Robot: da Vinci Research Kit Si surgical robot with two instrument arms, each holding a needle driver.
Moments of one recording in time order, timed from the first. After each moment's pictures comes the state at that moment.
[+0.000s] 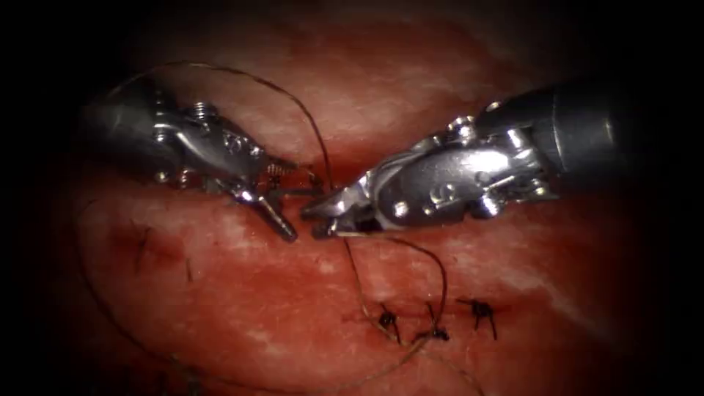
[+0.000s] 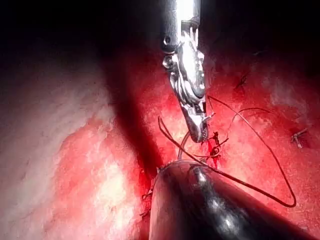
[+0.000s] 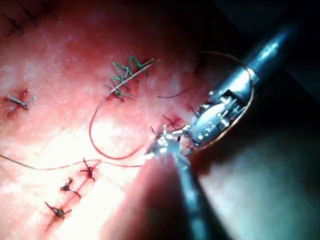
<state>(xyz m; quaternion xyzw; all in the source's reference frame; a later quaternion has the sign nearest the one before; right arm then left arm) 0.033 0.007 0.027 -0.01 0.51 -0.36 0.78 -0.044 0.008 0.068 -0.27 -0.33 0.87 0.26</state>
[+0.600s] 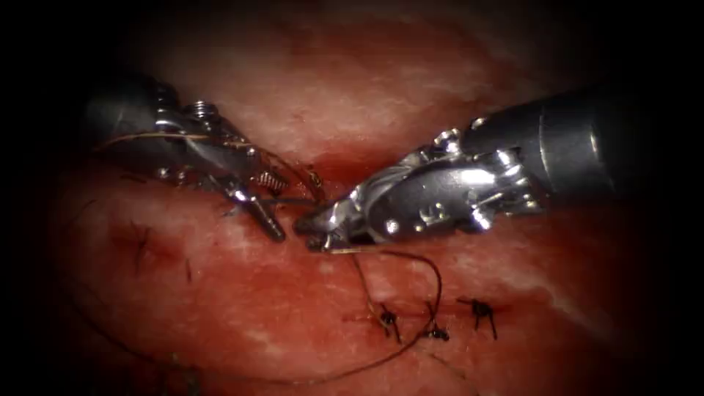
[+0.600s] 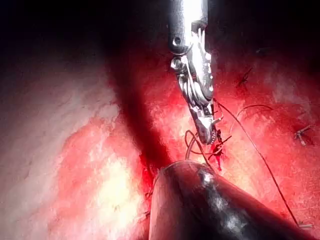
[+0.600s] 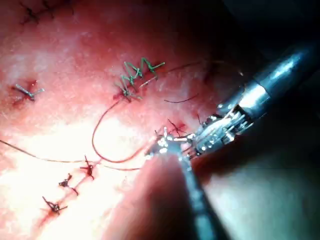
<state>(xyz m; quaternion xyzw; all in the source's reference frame) 0.034 0.006 0.028 -0.02 0.50 -0.40 0.77 -0.043 0.008 0.069 -0.25 -0.35 0.87 0.24</state>
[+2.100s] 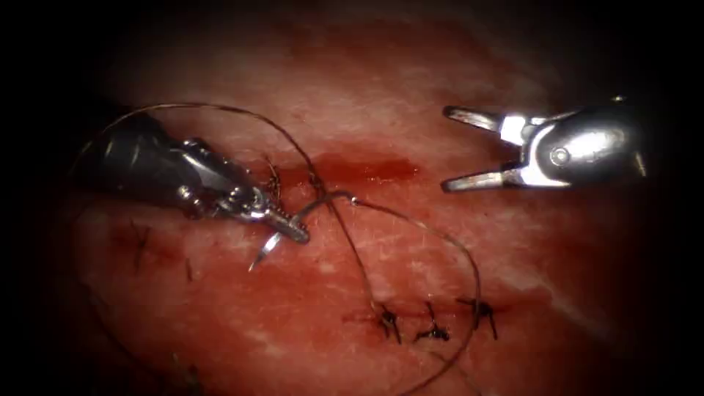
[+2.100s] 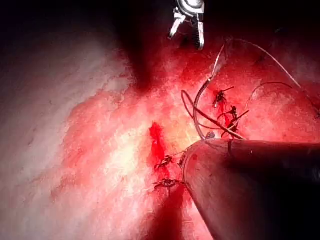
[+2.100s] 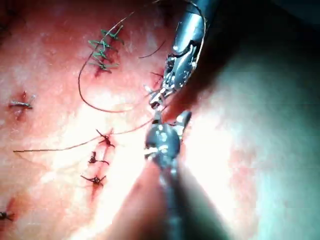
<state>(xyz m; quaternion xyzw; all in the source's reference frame) 0.020 0.013 0.027 -0.01 0.58 0.07 0.81 -0.043 0.006 0.073 -0.37 -0.48 0.64 0.47</state>
